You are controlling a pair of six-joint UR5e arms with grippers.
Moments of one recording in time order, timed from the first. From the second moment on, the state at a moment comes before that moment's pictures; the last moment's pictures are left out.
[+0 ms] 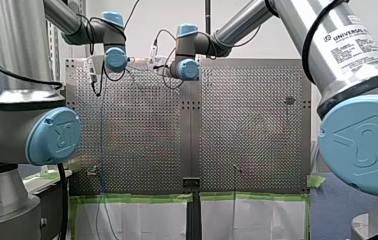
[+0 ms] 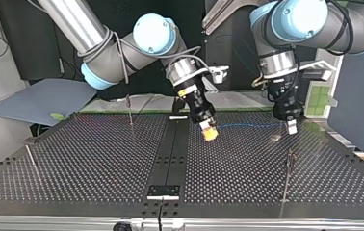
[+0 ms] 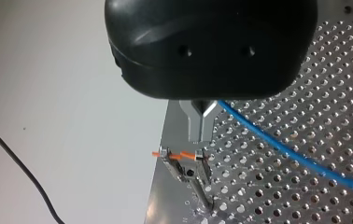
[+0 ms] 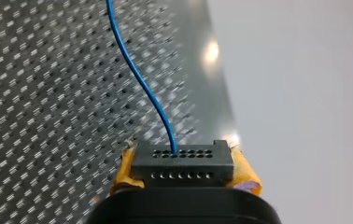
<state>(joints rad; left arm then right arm) -0.18 -1.41 -1.92 -2.76 -2.03 -1.68 2.46 -1.10 1.25 -0.39 1.57 1.74</state>
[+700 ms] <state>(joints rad) -0.10 -1.47 -1.88 -2.77 -1.97 -1.68 2.48 -1.07 1.17 -0.38 1.57 1.75</state>
